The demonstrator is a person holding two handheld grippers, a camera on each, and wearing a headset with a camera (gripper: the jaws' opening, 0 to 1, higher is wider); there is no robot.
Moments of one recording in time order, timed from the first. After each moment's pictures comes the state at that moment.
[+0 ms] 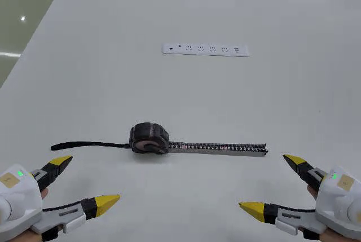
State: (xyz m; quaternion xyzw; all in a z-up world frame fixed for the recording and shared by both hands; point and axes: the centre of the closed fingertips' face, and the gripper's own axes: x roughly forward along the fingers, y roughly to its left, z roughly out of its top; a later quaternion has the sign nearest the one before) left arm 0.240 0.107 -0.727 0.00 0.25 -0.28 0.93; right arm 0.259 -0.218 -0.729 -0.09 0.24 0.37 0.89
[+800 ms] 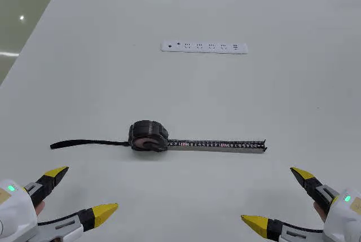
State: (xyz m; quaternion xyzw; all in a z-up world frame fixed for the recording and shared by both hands) left arm 0.222 0.107 -0.729 -0.02 0.26 -0.27 0.93; right arm 0.233 -0.225 -0.727 -0.05 0.24 0.35 0.91
